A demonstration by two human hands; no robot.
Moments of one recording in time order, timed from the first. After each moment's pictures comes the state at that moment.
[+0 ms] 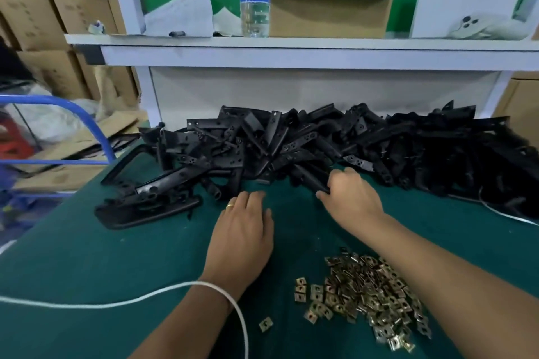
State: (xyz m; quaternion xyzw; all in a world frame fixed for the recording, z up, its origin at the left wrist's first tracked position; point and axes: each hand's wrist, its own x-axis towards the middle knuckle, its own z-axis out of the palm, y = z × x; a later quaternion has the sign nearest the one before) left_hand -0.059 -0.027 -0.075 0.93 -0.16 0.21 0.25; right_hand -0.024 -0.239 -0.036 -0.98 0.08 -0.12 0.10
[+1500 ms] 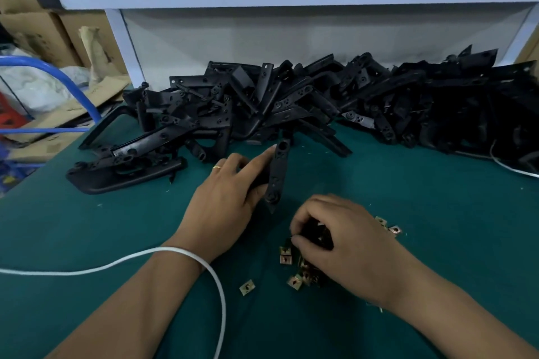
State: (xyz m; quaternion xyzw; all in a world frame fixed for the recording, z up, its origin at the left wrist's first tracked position) left_hand -0.053 -0.015 -0.085 0.93 -0.25 0.17 0.21; right_hand -0.144 -0.231 -0.065 -0.94 -0.18 -0.06 0.29
